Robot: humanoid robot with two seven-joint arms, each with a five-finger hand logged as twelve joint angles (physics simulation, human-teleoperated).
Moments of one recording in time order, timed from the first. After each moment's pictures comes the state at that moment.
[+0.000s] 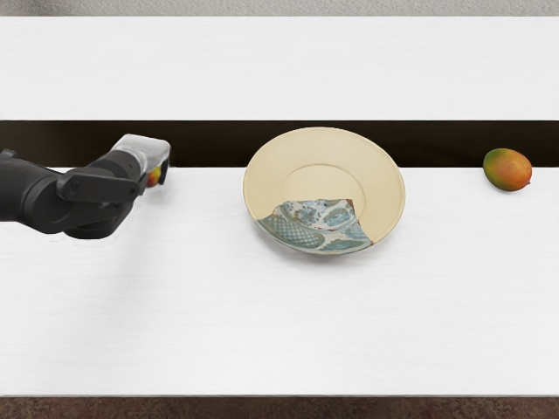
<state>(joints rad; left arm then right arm) -1.55 0.22 0.86 -1.11 0.73 0.32 0.40 -0.04 0.00 -0.04 0.21 0.09 -0.02 0.02</state>
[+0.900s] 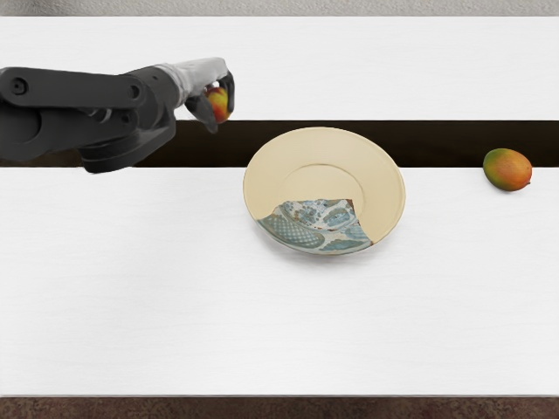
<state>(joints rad) -1.78 0.35 0.50 -1.34 0.59 0.29 0.39 -0.04 0.00 -0.04 0.21 0.09 -0.02 0.02</state>
